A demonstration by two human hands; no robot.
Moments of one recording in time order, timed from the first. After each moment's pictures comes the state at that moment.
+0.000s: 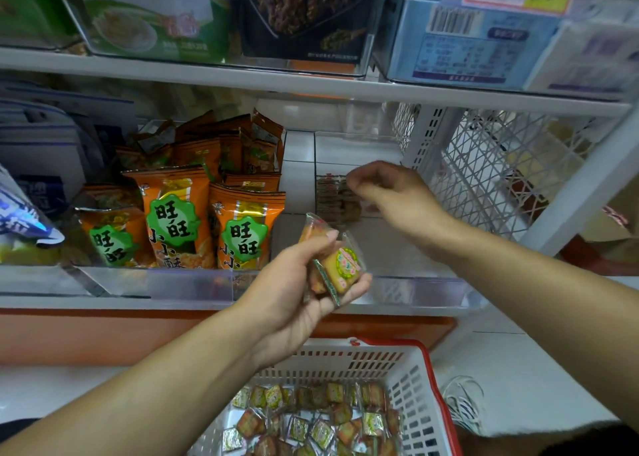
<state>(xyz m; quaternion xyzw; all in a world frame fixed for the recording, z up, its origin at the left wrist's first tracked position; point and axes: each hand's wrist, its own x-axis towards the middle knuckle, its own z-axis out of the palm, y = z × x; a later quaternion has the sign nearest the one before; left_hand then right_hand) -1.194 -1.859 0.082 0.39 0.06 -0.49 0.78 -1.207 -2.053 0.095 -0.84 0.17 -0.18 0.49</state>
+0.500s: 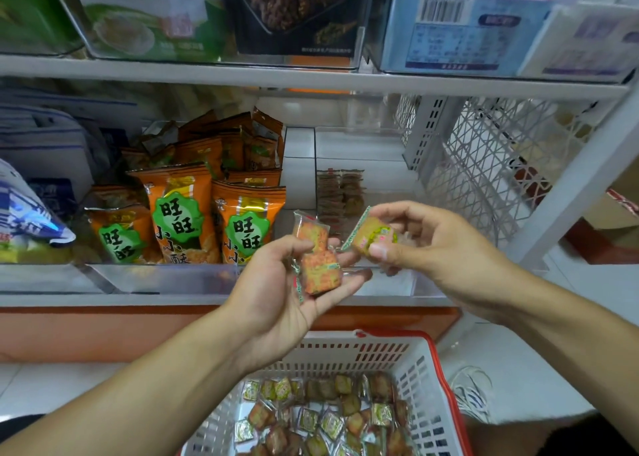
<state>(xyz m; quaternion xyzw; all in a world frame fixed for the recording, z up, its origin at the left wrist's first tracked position) -1.197 -1.836 0.085 0.35 0.04 -0.53 0.77 -1.297 -2.022 0.103 -0.75 0.11 -0.10 0.65</state>
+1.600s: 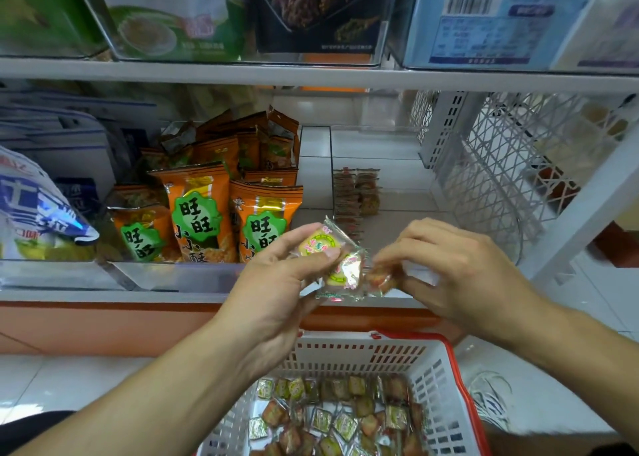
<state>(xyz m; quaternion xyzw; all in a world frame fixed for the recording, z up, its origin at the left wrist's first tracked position) -1.194 -1.824 0.082 0.53 -0.01 -0.37 0.76 -1.306 -2.022 0.092 -0.96 -0.11 -0.23 0.10</state>
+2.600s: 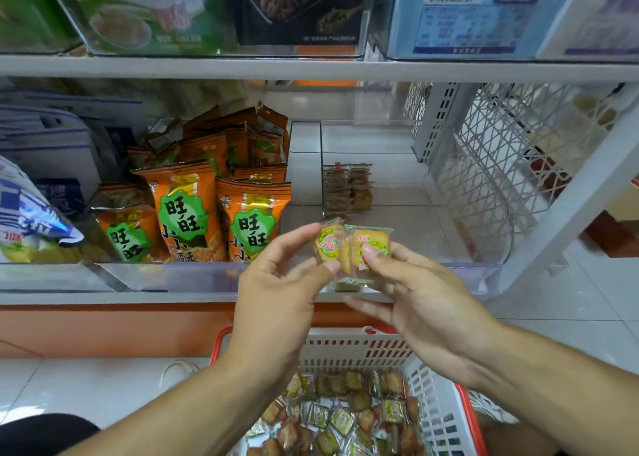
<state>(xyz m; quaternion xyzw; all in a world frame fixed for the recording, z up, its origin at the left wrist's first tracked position) -1.220 -1.831 0.066 0.59 -0.11 -0.21 0.77 -1.301 -1.966 0.079 -0.48 0.24 -0.07 0.84</state>
